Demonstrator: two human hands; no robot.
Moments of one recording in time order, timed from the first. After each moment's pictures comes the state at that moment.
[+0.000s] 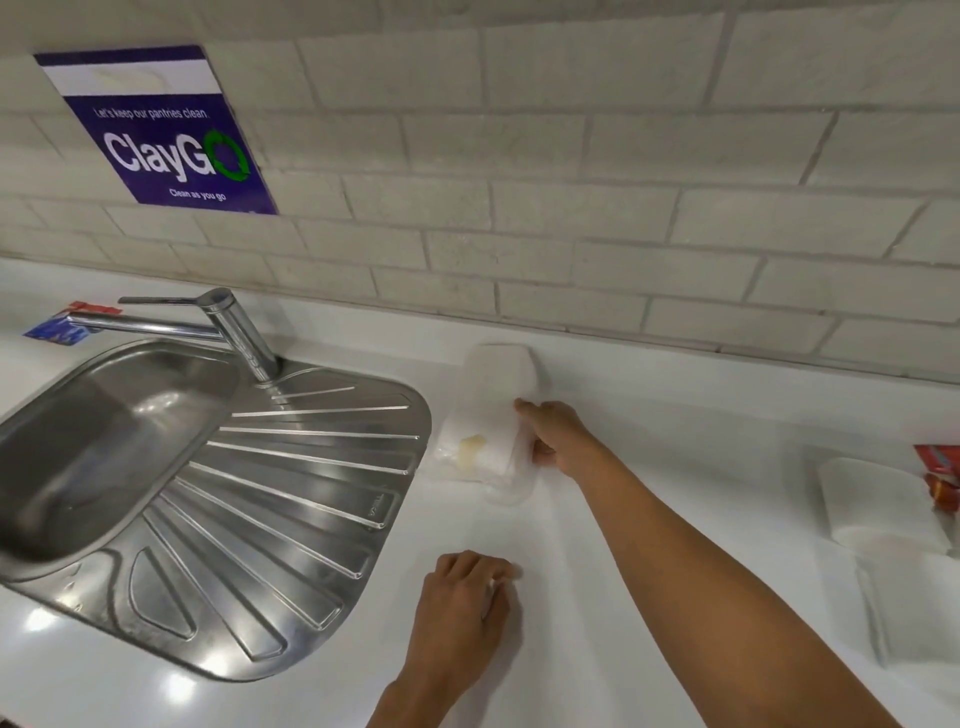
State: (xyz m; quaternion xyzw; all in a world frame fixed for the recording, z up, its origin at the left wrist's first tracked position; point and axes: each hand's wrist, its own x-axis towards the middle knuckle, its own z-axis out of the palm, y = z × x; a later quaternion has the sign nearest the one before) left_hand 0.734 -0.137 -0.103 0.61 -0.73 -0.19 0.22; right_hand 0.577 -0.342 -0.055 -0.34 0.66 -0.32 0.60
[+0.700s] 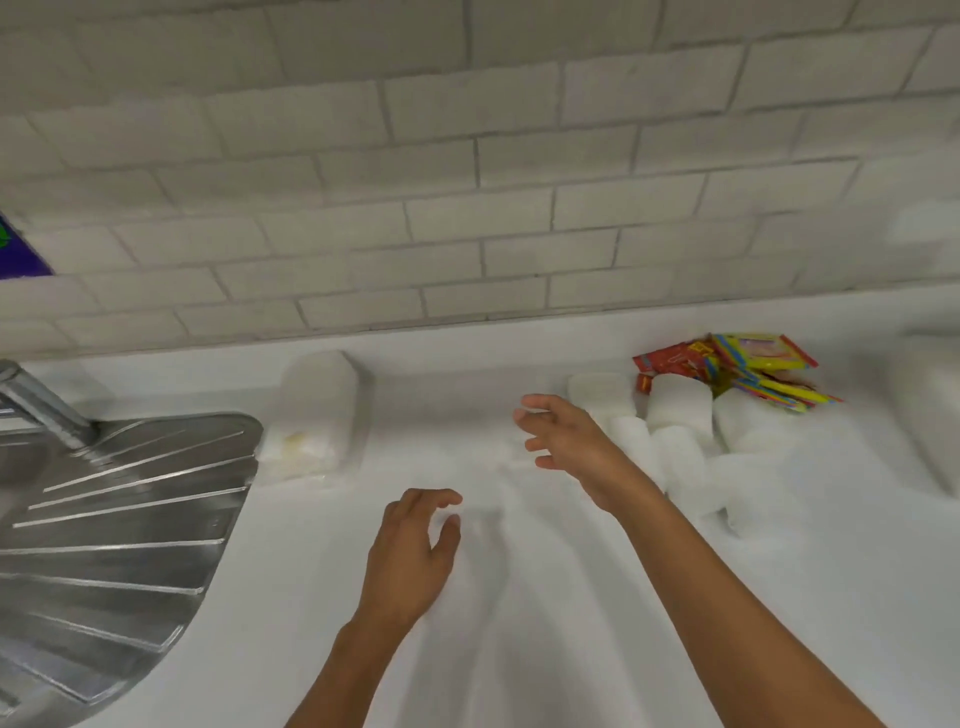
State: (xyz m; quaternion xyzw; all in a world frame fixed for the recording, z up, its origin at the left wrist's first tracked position) left_hand 0.600 -0.087 -0.036 0.56 -0.76 -0.25 0.24; right_hand 0.370 -0.103 0.035 -0.40 0.62 -0.43 0.51
